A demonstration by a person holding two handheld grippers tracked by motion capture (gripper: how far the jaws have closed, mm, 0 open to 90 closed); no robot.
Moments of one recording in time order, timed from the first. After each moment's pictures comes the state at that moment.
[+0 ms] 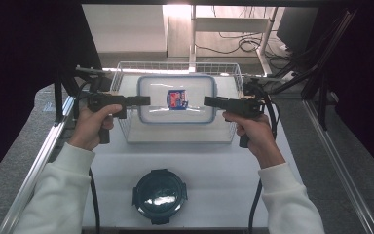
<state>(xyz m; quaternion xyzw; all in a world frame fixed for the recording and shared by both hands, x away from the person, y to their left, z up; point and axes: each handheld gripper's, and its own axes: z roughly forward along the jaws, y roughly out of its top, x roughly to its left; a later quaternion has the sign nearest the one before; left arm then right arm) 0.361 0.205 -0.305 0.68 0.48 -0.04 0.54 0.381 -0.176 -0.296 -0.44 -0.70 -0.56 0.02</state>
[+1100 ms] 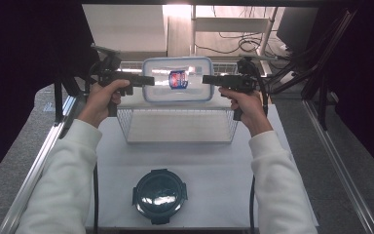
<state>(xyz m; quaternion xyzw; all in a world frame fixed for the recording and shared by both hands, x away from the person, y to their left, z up) 0.444 0.209 -0.310 0.68 0.51 -0.07 0.52 0.464 -0.168 -0.299 -0.47 -0.69 -0.55 0.03</state>
